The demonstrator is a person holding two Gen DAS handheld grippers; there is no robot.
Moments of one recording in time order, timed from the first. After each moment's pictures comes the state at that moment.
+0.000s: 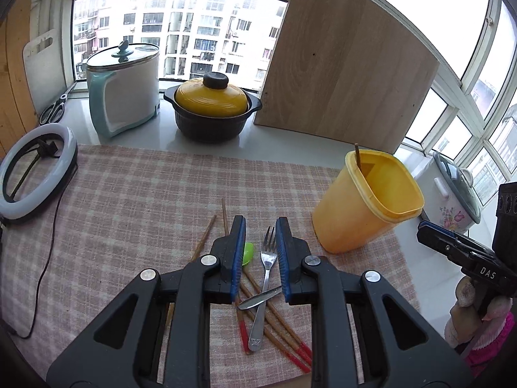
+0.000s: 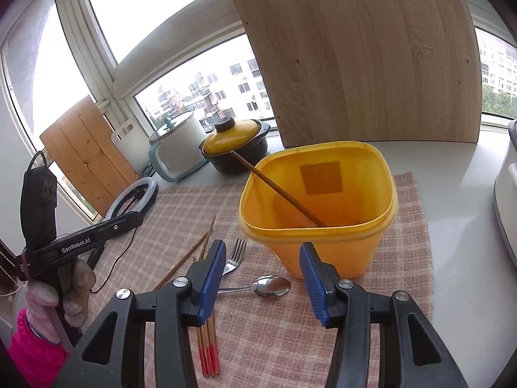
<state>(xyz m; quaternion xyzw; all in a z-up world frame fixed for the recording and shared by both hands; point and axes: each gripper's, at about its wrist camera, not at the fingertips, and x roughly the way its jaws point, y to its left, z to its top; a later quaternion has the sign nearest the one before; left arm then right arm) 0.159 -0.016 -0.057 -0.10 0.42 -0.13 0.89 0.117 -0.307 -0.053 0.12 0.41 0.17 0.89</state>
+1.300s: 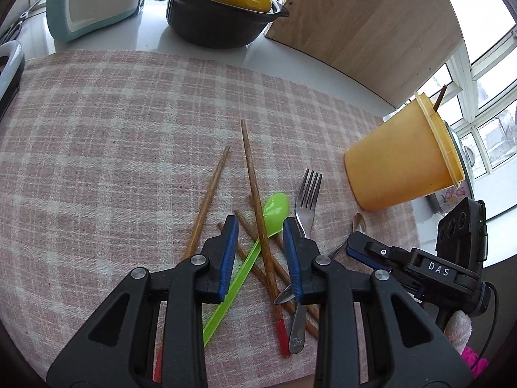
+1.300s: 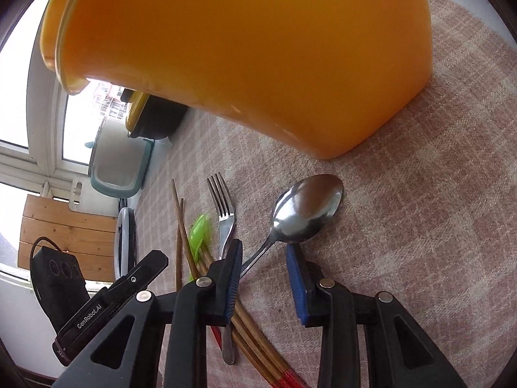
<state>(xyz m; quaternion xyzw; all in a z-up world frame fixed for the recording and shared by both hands) 0.226 0.003 -0.170 -0.15 0.55 -0.21 0.79 0.140 -0.256 -0.208 0.40 0.53 0.06 0.75</state>
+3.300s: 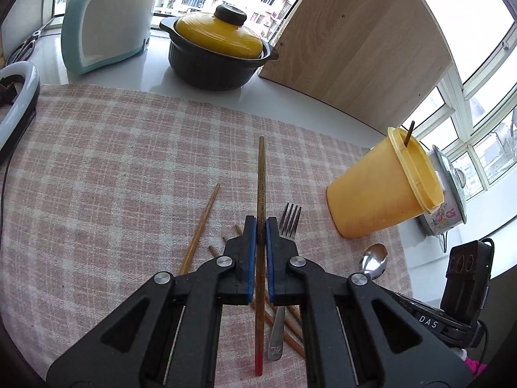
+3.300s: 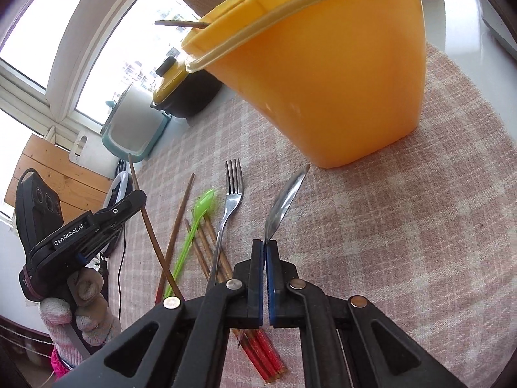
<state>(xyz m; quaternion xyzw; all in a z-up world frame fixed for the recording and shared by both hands) 0.209 0.007 -0.127 -0.16 0.49 -0.19 0.84 0.112 -0.258 -0.159 0.27 0.52 0.10 0.80</state>
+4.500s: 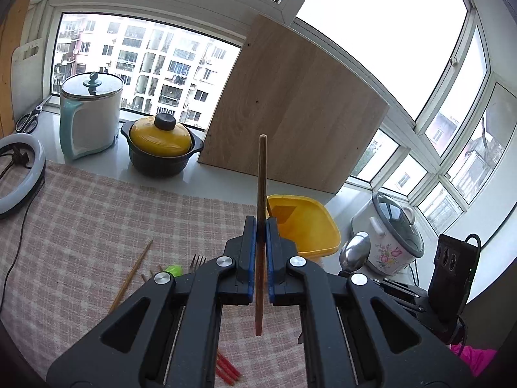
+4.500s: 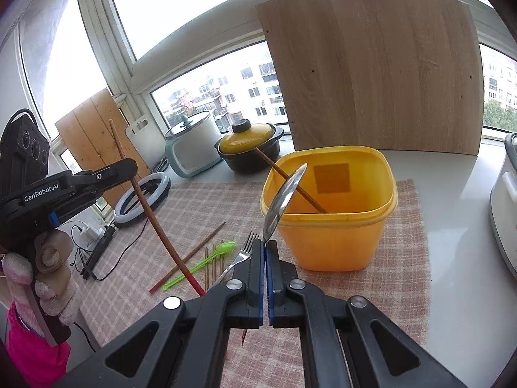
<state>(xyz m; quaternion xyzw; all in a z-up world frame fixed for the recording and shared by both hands) 0.128 -0.054 0.013 -0.18 0.33 -0.20 0.90 0.085 -0.307 -0.031 0.09 0.38 0.20 0.90</state>
